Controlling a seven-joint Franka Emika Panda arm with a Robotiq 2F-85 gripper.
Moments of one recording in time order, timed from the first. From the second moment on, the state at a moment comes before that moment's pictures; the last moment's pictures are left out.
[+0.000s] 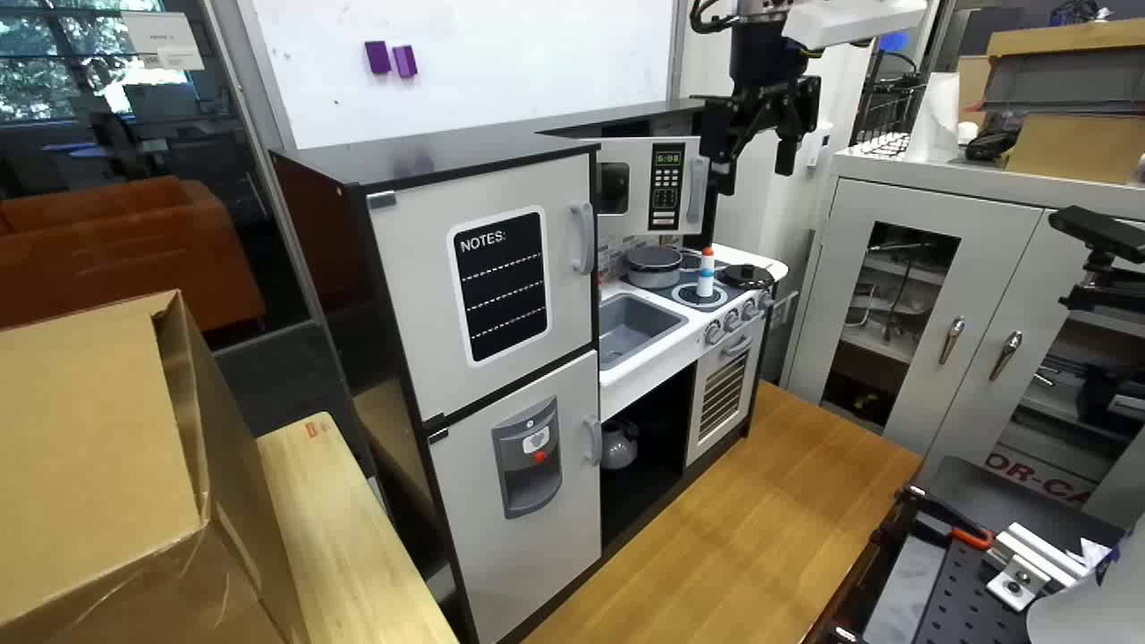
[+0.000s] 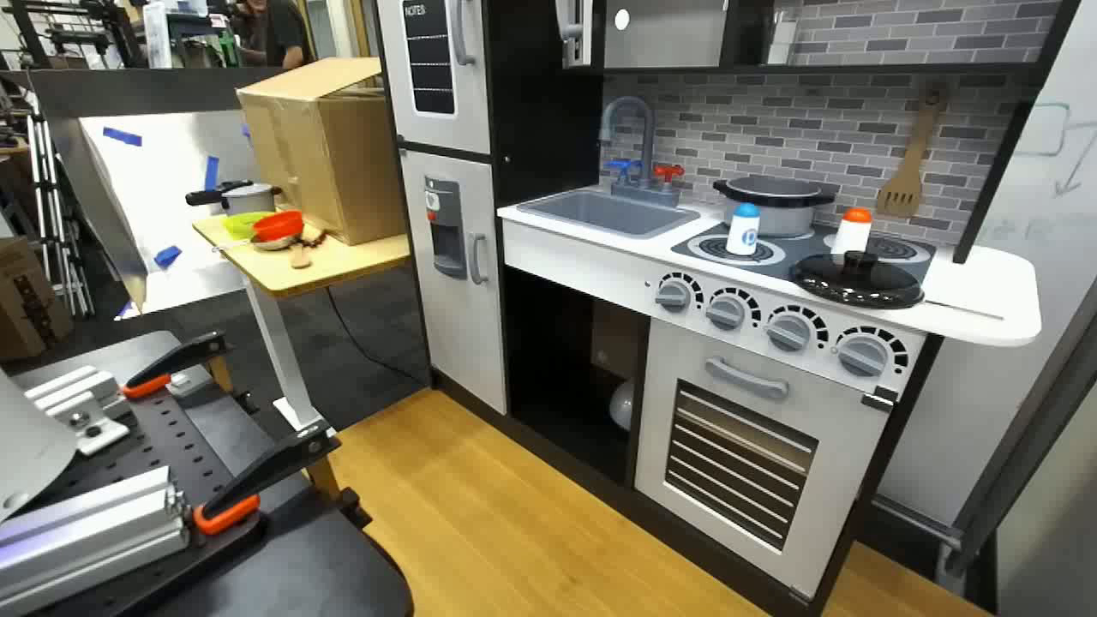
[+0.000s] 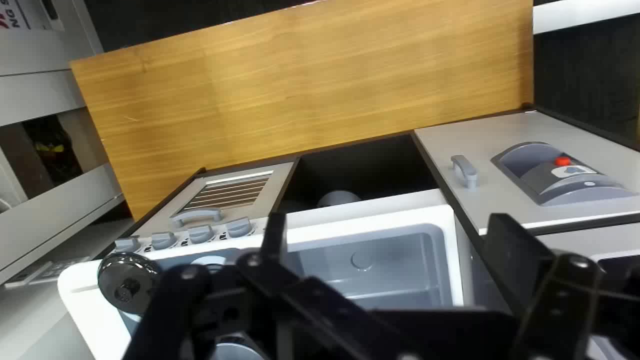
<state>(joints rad) -0.06 -0.35 0.07 -2.13 -0.09 1.80 0.27</state>
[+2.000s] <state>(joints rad) -0.07 -0.35 -0.11 -2.15 0.17 1.82 0.07</state>
